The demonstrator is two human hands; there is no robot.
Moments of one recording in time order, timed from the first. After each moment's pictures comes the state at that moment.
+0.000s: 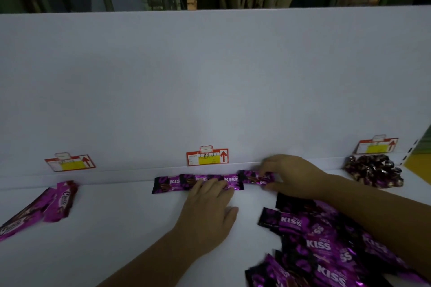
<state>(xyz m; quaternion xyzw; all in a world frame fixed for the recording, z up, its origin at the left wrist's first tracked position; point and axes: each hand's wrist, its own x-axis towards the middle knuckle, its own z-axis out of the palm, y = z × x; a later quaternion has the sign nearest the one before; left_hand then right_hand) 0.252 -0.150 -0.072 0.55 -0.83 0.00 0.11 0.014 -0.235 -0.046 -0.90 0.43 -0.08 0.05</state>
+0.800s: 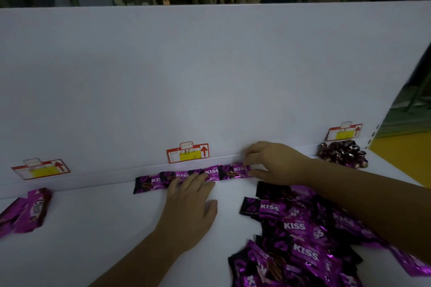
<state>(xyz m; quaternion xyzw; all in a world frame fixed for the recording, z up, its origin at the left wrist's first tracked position) 0.253 -0.149 -0.081 0.55 -0.82 0.00 0.17 0.009 -0.218 -0.029 -0.91 0.40 -0.07 -0.01</state>
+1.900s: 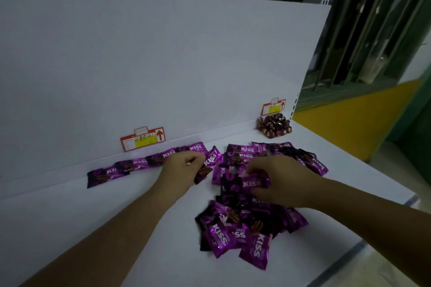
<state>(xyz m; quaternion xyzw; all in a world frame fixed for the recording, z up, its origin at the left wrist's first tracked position) 0.203 -0.149 -0.053 0.44 -0.71 -0.41 0.36 -0.001 -0.047 -0.009 -0.77 0.62 -0.10 0.07</state>
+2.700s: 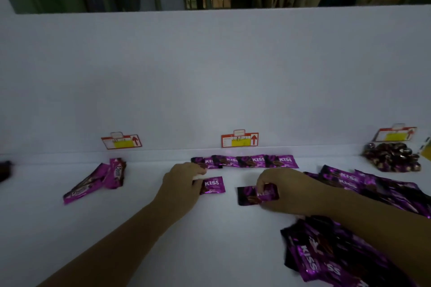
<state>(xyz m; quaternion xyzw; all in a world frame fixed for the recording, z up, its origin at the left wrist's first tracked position) 0.362 -0.125 -0.063 0.63 -0.73 -0.10 0.27 0.101 -0.136 -0.033 -0.90 0.42 -0.08 0.13</state>
